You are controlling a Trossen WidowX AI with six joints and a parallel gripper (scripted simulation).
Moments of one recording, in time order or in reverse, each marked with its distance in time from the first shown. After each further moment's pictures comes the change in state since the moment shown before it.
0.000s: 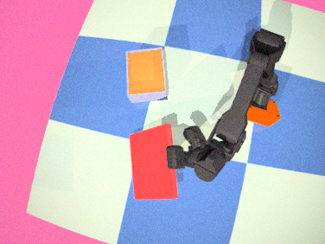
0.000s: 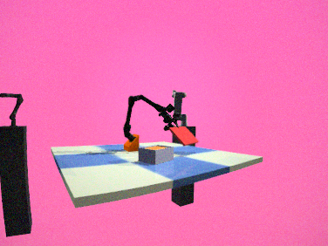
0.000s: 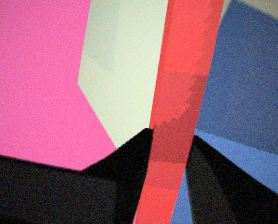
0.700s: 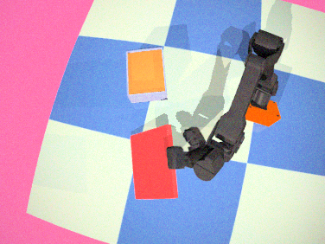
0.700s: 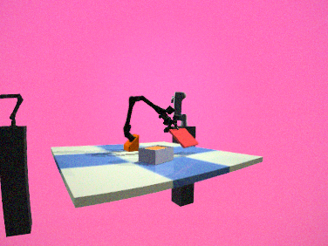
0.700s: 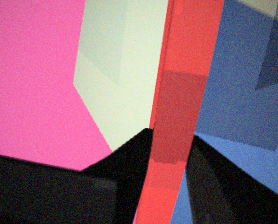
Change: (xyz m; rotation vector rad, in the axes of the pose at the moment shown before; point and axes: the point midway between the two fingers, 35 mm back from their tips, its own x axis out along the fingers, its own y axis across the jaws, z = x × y) arm 0.011 -0.013 0.000 0.000 0.000 0.000
